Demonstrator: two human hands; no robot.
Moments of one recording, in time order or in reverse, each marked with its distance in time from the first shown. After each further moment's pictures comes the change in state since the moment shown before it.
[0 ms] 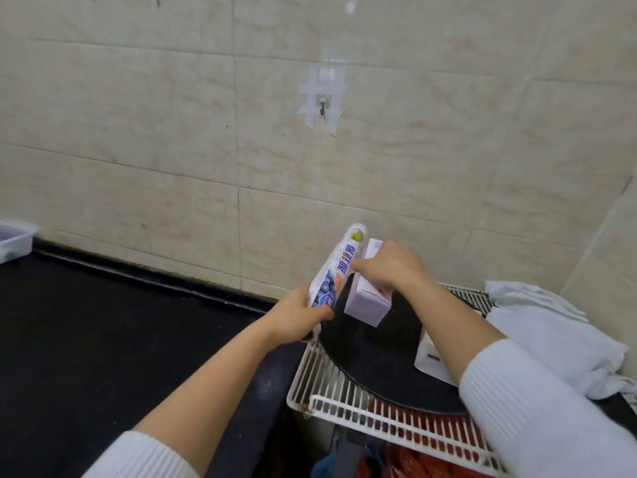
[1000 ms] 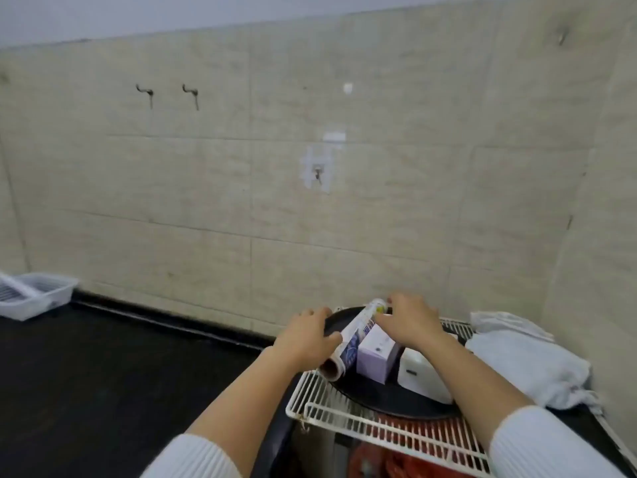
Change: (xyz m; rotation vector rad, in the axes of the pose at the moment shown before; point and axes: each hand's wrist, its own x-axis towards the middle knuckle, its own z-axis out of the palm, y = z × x) left_hand -0.066 0.059 0.019 0.648 0.141 0.104; right_hand -0.078 0.057 -0.033 -0.111 0.091 -0.196
